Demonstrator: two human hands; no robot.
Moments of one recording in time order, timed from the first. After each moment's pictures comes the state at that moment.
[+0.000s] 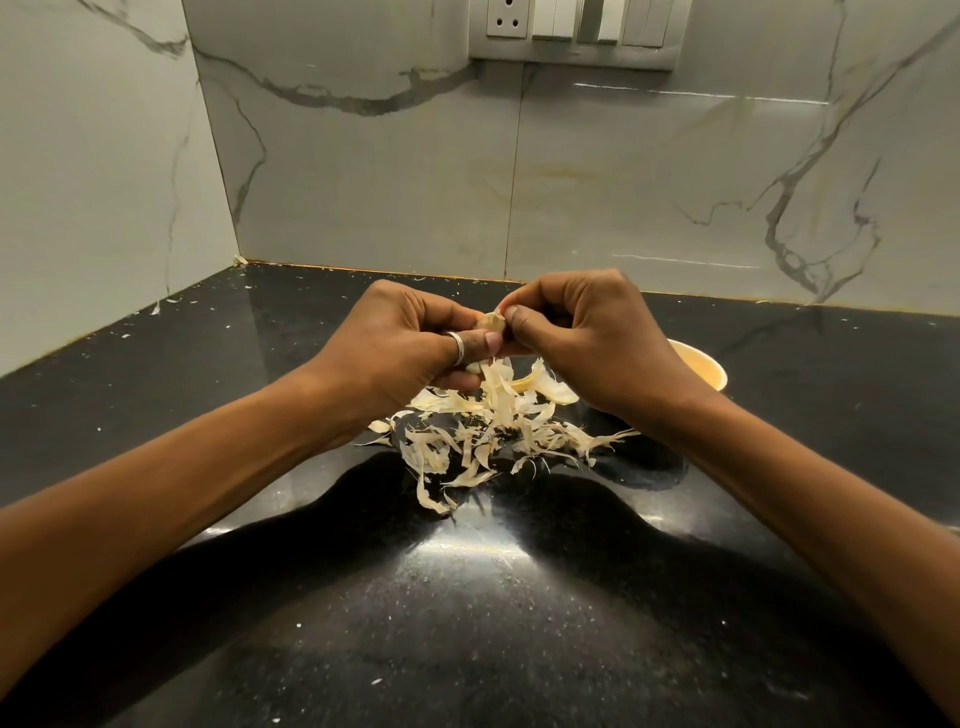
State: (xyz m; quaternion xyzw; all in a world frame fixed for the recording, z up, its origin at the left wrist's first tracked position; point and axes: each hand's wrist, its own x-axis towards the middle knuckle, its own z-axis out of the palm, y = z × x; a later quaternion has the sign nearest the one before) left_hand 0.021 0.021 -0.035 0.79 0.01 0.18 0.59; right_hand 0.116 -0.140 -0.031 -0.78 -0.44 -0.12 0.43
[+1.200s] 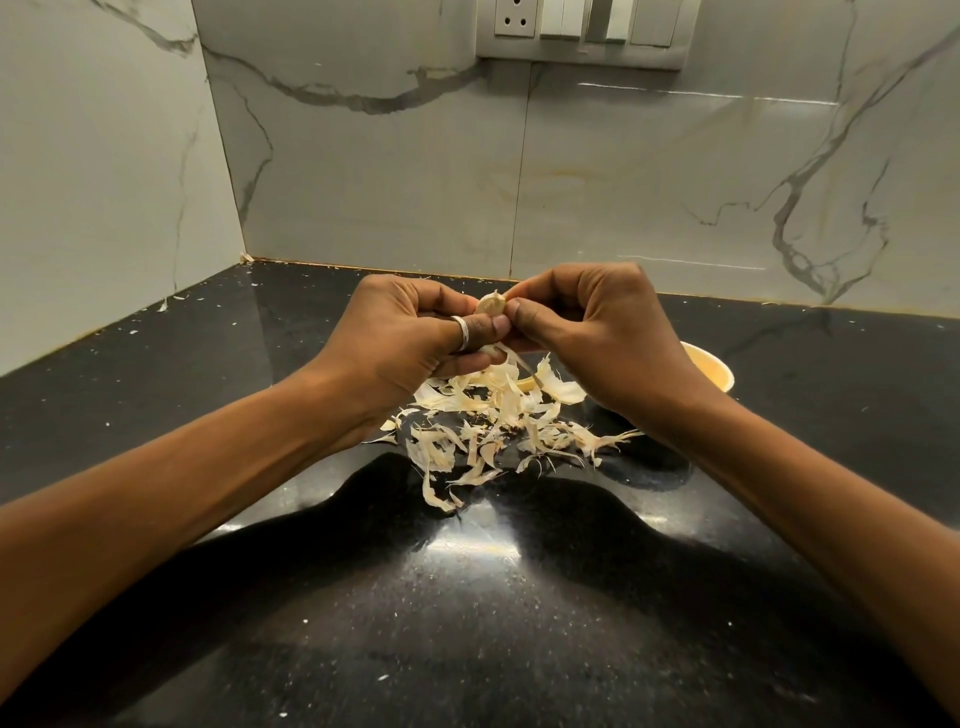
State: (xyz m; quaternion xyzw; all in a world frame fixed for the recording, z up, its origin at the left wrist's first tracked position) left_hand 0.014 0.011 -0.029 0.70 0.04 0.21 0.68; right_hand 0.117 -0.139 -0.031 -0.74 -0.46 -0.12 0.47
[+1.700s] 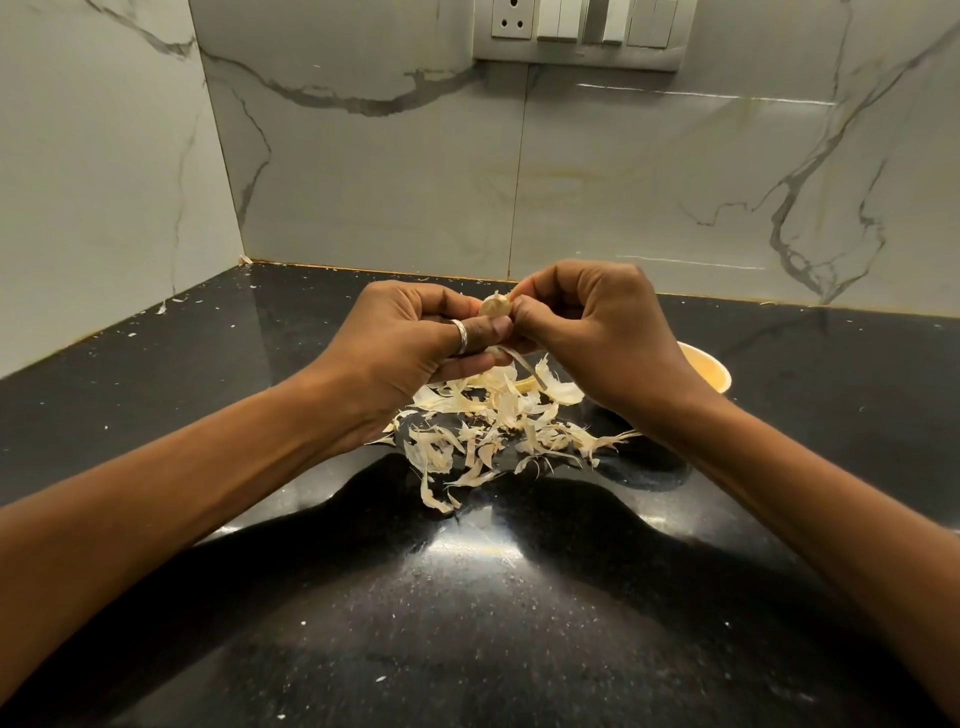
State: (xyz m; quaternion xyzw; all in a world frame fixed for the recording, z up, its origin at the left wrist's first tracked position) left_hand 0.015 0.010 -0.029 0.68 0.03 0.18 0.71; right_hand 0.117 -0.138 -0.031 -0.75 -0.44 -0.15 0.47
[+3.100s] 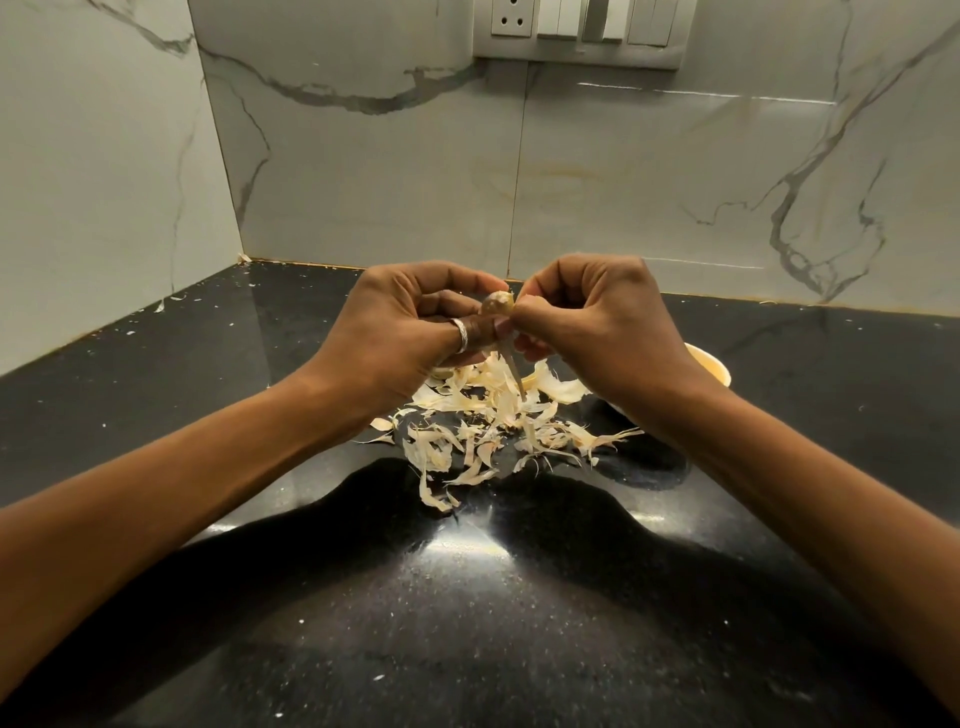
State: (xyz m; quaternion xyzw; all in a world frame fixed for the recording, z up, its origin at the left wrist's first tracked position) left_hand 0.017 0.020 -0.033 0.77 -0.06 0.25 0.58; right_hand 0.109 -0.141 -0.025 -0.74 -0.43 -0.10 0.51
